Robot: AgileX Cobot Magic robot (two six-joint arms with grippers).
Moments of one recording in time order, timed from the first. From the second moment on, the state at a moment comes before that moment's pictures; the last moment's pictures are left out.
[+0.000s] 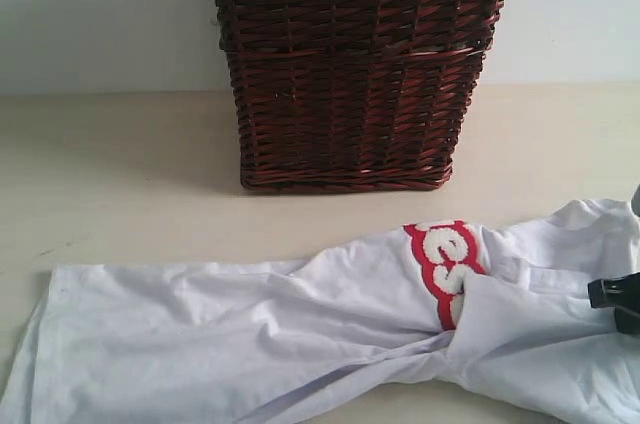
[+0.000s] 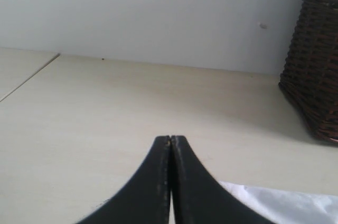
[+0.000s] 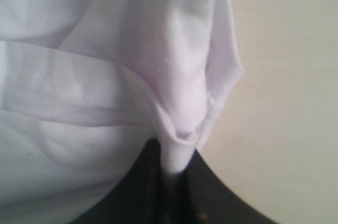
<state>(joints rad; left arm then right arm) 0.23 0.16 0.00 -1.13 0.19 1.07 -0.20 1.61 -0.48 0.84 0.27 -0.91</state>
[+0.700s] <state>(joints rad) 0.23 0.16 0.00 -1.13 0.19 1.07 -0.20 1.58 -0.48 0.84 0.25 -1.00</state>
